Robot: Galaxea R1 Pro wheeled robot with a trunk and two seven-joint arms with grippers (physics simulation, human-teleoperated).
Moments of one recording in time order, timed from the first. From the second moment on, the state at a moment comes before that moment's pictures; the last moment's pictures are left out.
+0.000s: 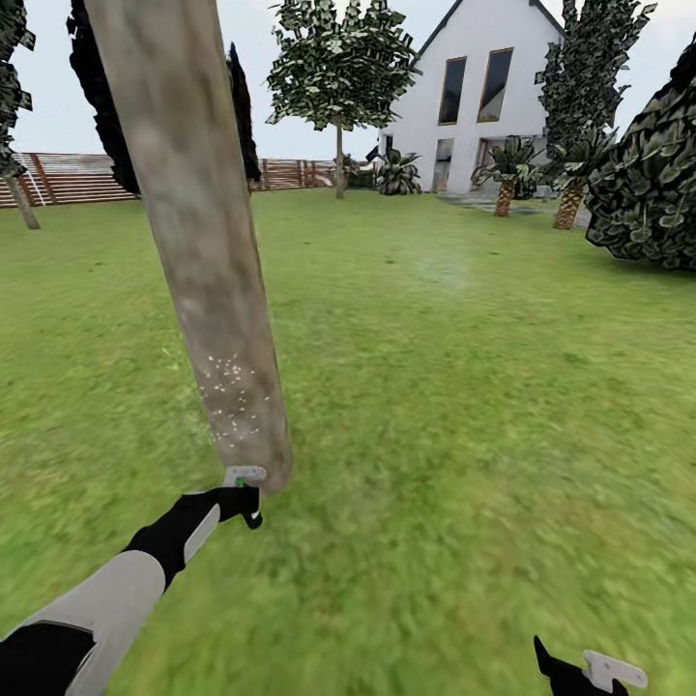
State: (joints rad) left arm -0.82 0.09 -0.21 -0.42 0.26 0.31 -0.13; right arm -0.37 -0.19 -0.77 -0.15 0.28 -0.52 0.29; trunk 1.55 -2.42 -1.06
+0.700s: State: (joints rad) left arm -0.82 0.08 -0.21 -0.42 0.26 0.36 -0.13; right arm -0.37 -0.19 -0.77 -0.15 0.28 -0.52 0.29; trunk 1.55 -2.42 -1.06
